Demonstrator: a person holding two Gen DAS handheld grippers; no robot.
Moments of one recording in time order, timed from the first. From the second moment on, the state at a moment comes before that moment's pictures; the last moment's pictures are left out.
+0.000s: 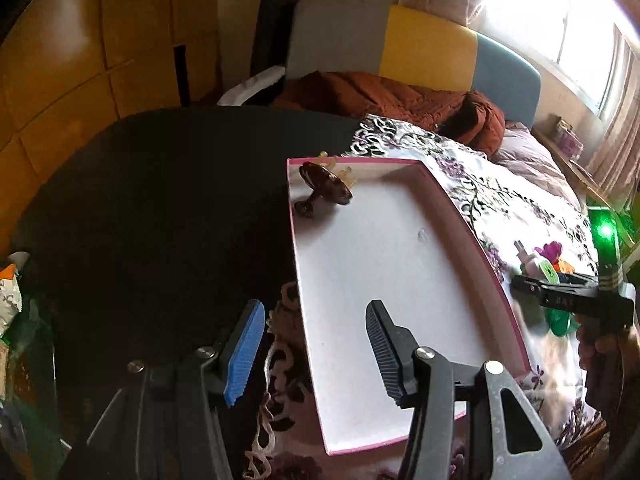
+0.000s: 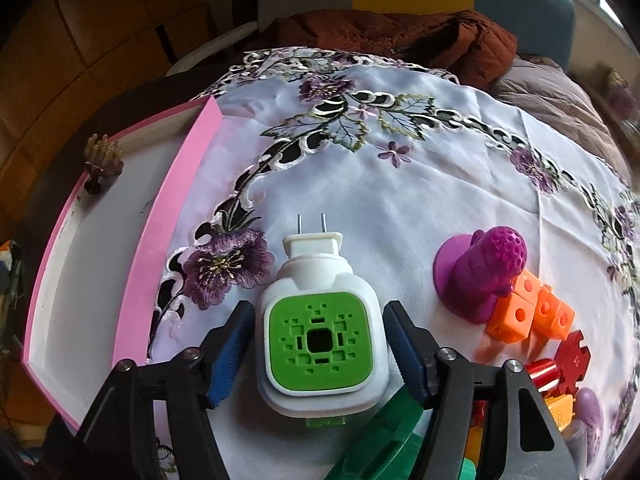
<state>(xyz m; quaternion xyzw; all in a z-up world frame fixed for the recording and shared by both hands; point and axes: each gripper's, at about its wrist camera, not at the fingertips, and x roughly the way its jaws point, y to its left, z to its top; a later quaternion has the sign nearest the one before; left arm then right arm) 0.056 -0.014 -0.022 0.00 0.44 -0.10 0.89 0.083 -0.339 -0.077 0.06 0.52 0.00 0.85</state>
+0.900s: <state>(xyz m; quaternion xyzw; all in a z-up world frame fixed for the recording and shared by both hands) 0.039 0.008 -0.030 -0.02 0.44 -0.11 0.89 0.083 -0.325 -0.073 0.02 0.53 -0.05 0.84</state>
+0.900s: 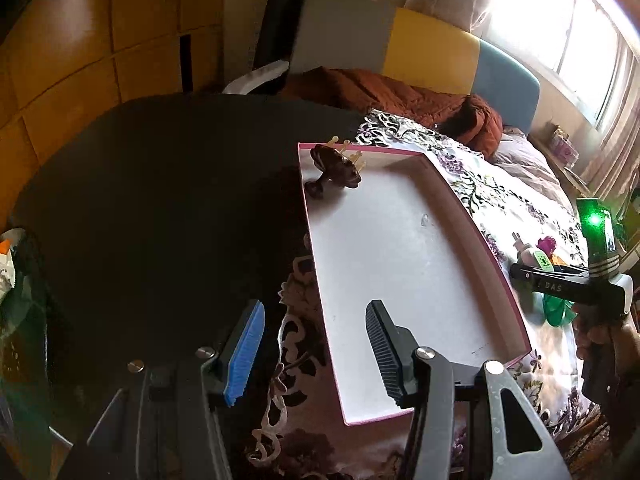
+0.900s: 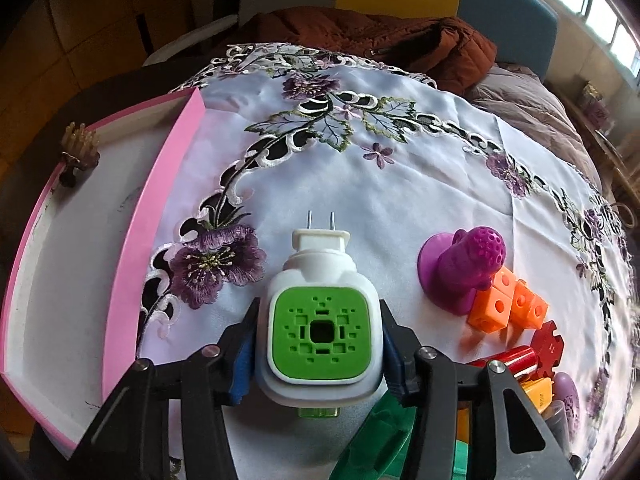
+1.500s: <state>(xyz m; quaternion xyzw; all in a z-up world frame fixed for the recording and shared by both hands) 0.031 0.007 -0.024 -0.02 0.44 -0.11 0.89 0.078 -0.324 -0.053 0.02 0.51 -0.07 0.85</state>
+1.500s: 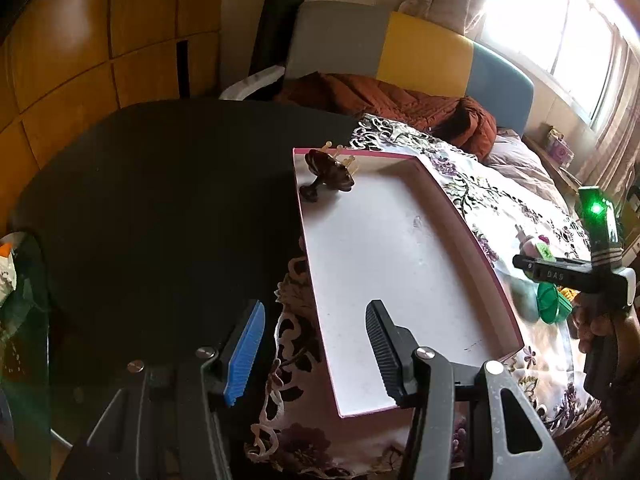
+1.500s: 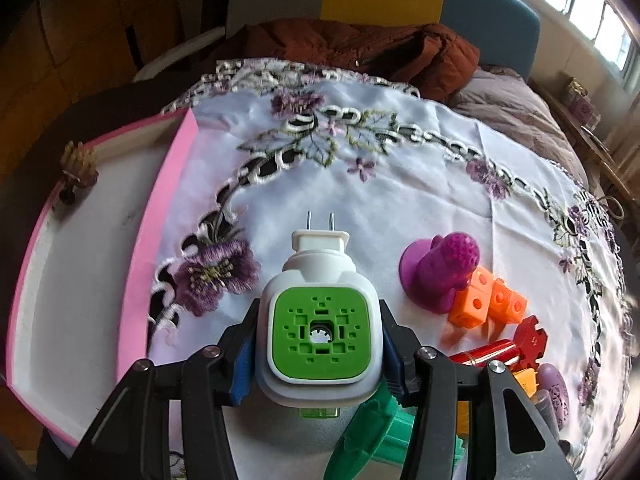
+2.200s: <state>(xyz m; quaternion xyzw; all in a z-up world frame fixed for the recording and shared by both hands) 0.035 0.008 -0.030 -0.03 0.44 -0.11 0.89 0.084 -0.250 -0.001 0.02 0.47 0.03 0.88</state>
